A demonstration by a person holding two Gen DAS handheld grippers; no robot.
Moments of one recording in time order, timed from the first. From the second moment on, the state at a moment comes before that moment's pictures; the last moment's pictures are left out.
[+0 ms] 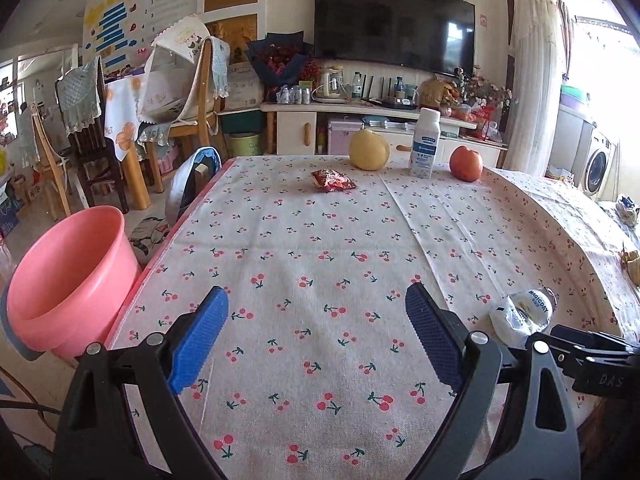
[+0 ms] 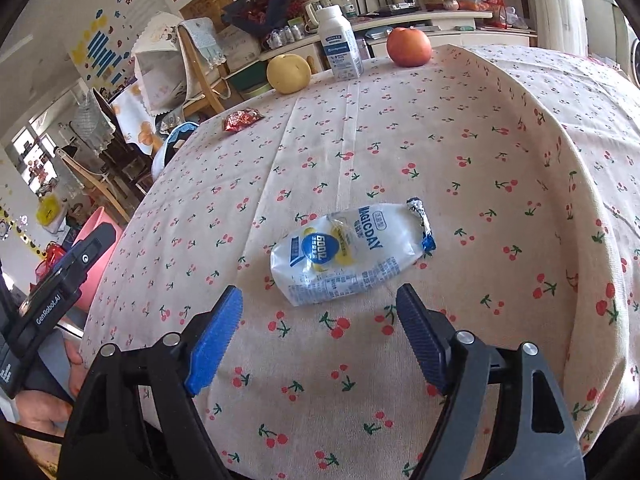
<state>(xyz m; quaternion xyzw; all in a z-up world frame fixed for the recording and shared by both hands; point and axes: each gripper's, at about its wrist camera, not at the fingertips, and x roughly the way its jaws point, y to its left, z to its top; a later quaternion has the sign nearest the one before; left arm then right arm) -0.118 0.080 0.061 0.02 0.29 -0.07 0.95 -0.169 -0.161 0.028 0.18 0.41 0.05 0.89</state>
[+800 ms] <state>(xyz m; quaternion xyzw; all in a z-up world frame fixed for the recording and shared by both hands) -0.071 0.070 0.058 0.00 0.34 -0.07 0.94 -0.071 -0.134 0.022 0.01 0.44 0.06 0.89</state>
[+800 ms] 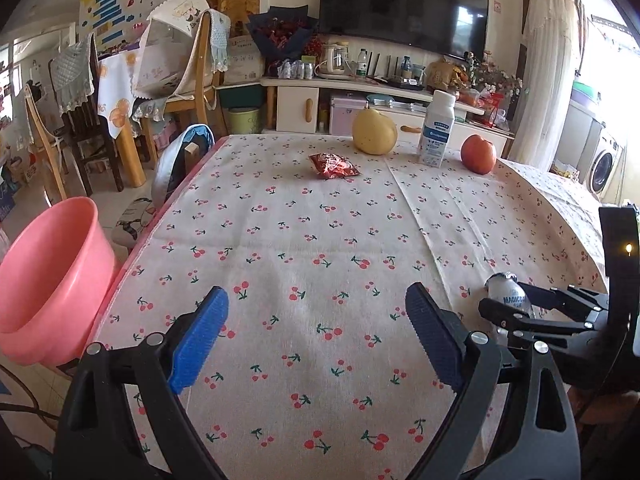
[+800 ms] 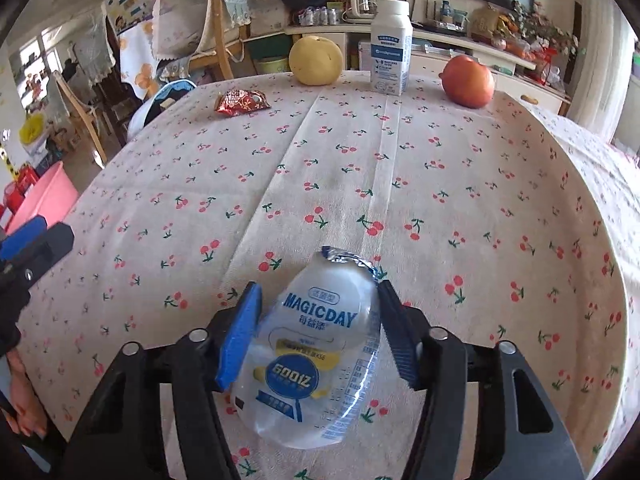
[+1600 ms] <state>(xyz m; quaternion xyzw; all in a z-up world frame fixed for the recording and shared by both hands) 0.141 0.012 0.025 -0.06 0.42 -0.02 0.90 -0.062 -0.157 0.034 0.07 0.42 0.11 0.90</state>
